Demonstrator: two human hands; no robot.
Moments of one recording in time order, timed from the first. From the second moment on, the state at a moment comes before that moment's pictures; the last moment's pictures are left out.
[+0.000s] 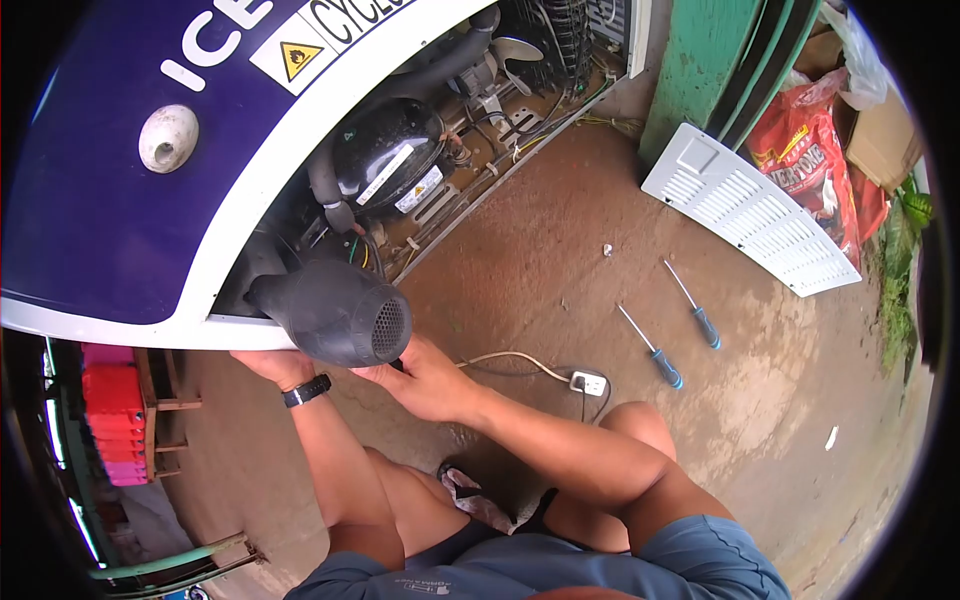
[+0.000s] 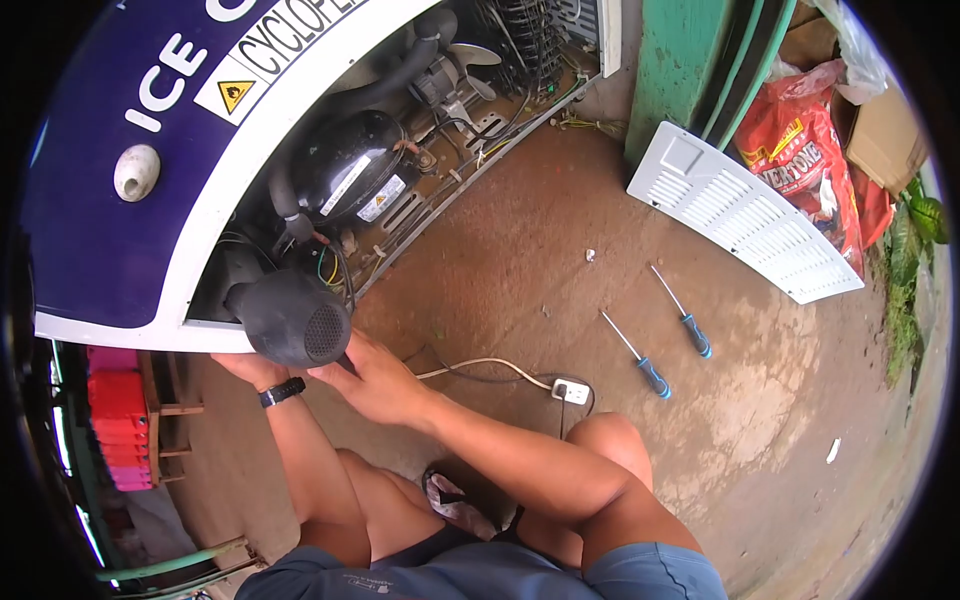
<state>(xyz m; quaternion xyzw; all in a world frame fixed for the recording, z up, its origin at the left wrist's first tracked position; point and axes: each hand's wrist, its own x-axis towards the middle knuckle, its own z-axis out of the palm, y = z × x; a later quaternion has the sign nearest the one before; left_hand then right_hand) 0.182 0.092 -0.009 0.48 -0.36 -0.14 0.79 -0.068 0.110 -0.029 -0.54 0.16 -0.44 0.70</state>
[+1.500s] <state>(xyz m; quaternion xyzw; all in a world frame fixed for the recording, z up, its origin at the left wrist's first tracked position) 0.064 0.146 0.016 0.29 -0.25 -0.53 0.76 -0.091 0.094 -0.004 -0.75 0.22 -0.44 0.45</state>
